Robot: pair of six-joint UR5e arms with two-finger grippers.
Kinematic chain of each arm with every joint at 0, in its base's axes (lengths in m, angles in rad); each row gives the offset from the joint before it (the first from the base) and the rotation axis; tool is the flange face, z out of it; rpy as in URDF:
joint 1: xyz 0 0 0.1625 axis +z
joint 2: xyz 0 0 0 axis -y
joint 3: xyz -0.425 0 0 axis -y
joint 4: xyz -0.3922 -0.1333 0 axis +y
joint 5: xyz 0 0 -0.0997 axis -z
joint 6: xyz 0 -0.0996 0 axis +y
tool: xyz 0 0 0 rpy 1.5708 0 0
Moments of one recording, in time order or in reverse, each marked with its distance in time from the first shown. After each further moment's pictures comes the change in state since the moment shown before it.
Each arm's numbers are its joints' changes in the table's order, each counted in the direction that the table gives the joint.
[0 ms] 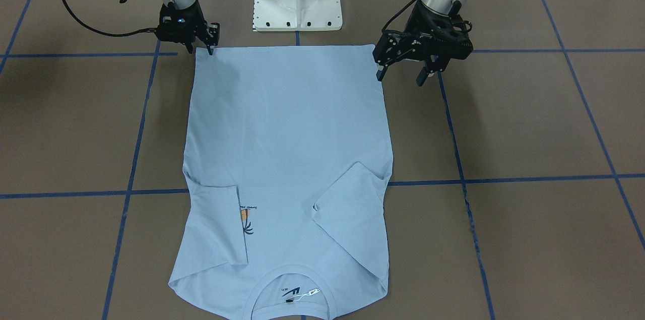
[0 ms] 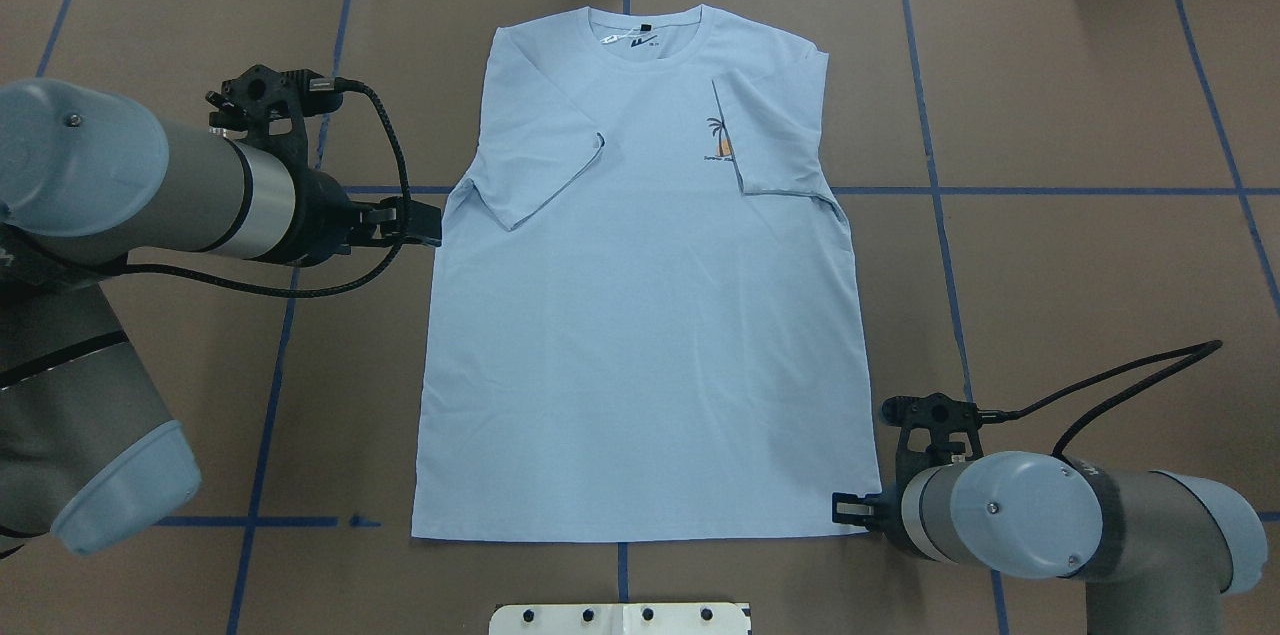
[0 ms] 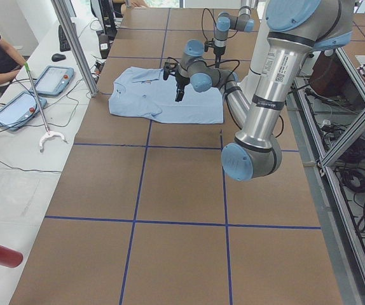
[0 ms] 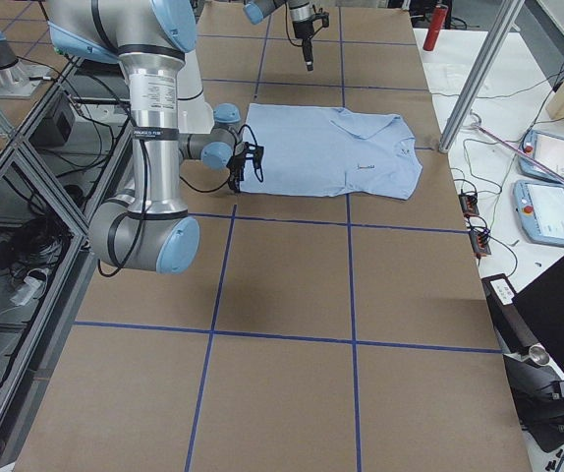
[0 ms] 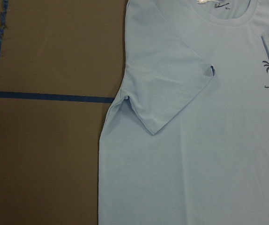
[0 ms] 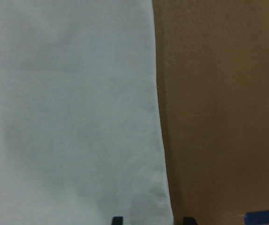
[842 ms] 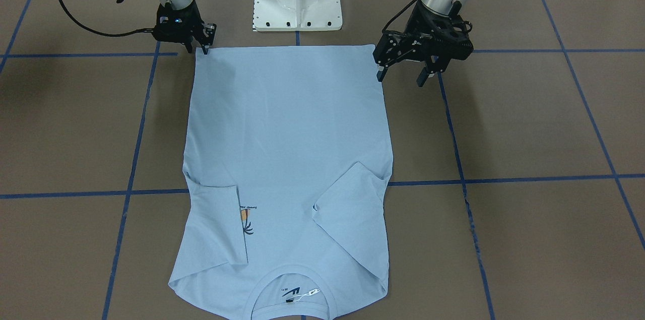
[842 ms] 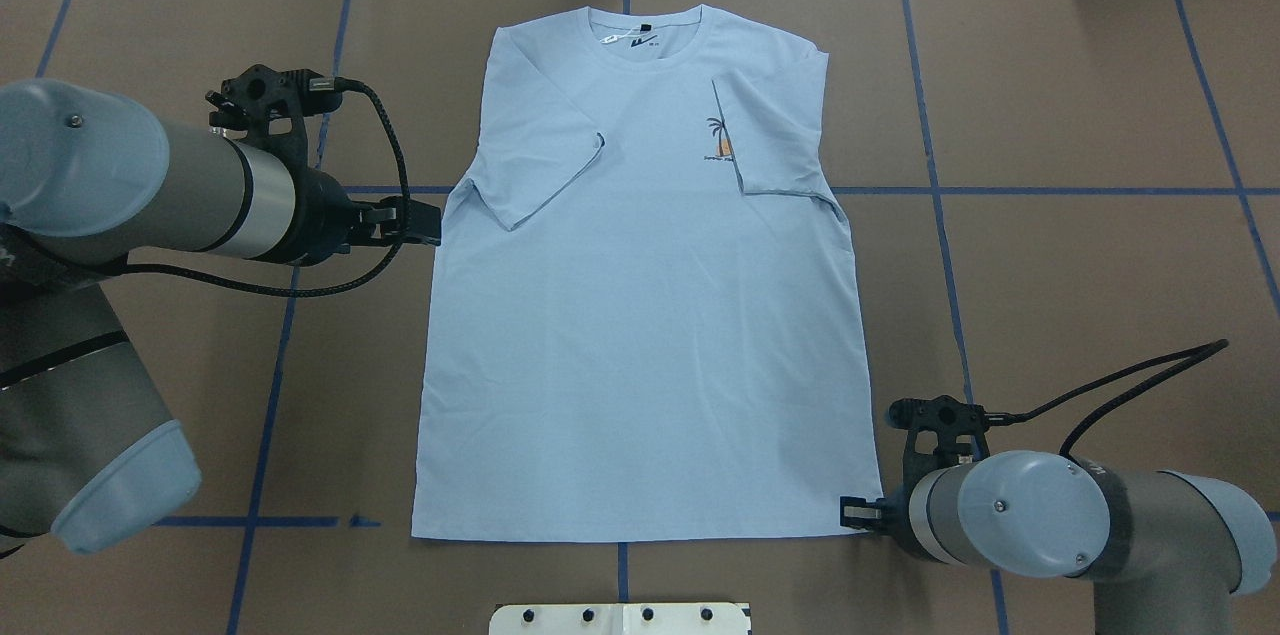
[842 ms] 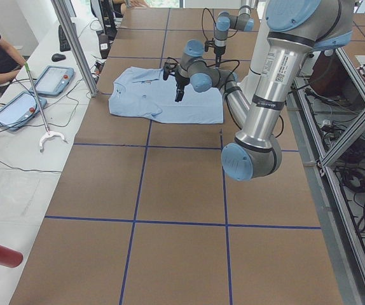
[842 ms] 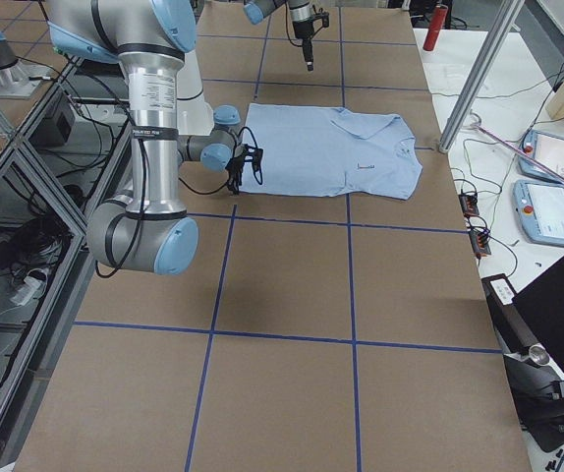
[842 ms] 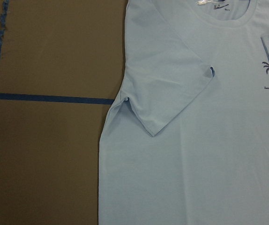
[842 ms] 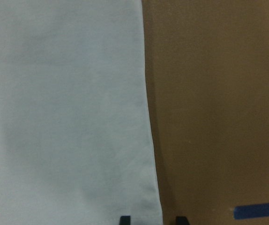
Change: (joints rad) left arm 0.000 0.001 0.002 0.000 0.004 -0.002; right arm 0.002 -0.012 0.006 0.000 0.022 0.000
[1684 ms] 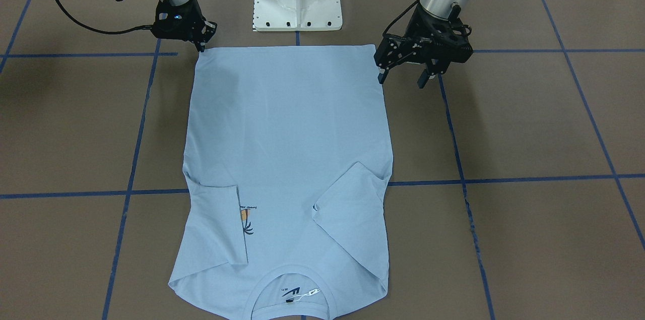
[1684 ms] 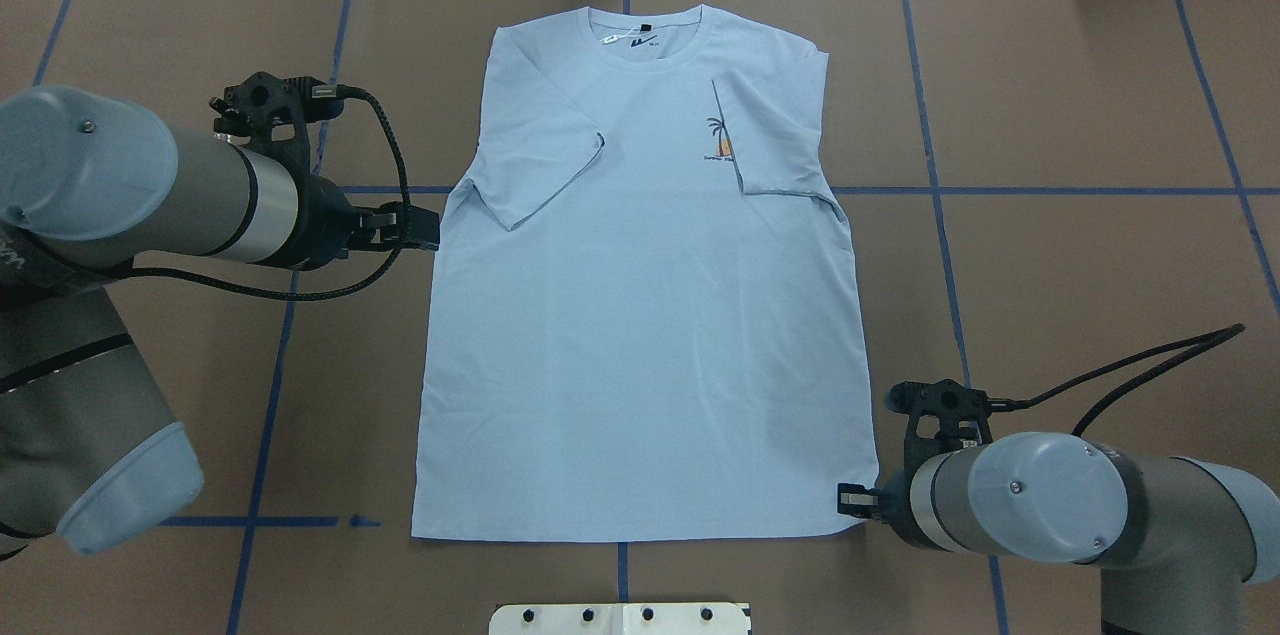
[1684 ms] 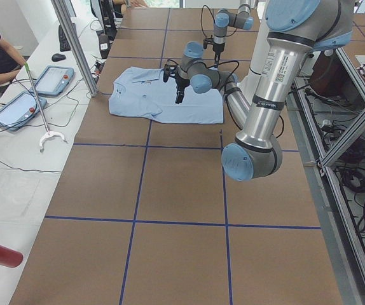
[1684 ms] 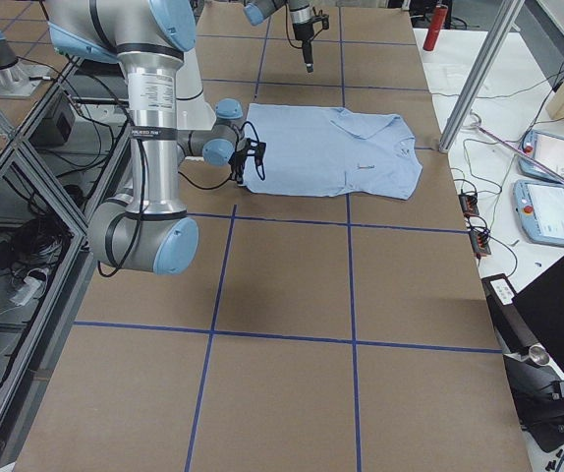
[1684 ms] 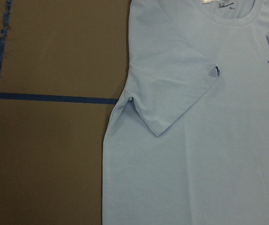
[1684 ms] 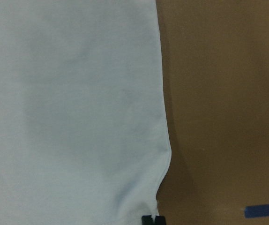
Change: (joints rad) left arm 0.022 0.015 0.008 -0.009 -0.002 0.013; right arm 0.035 0.008 0.045 0.001 0.014 -0.003
